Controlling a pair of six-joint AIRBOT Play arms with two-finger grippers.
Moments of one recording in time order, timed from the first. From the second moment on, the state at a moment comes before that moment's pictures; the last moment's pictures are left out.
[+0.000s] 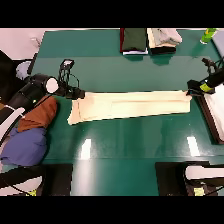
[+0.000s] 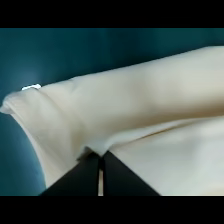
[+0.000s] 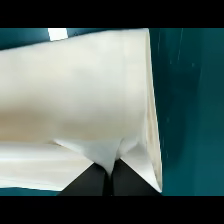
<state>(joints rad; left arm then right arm) -0.35 -1.30 1.09 1.51 -0.84 -1.70 -0.31 -1.51 1.41 -1.36 1.36 1.45</state>
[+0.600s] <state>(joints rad) -0.35 -1.31 1.22 1.47 -0.94 -1.71 -0.35 -1.55 1.47 -1.36 1.36 1.41</state>
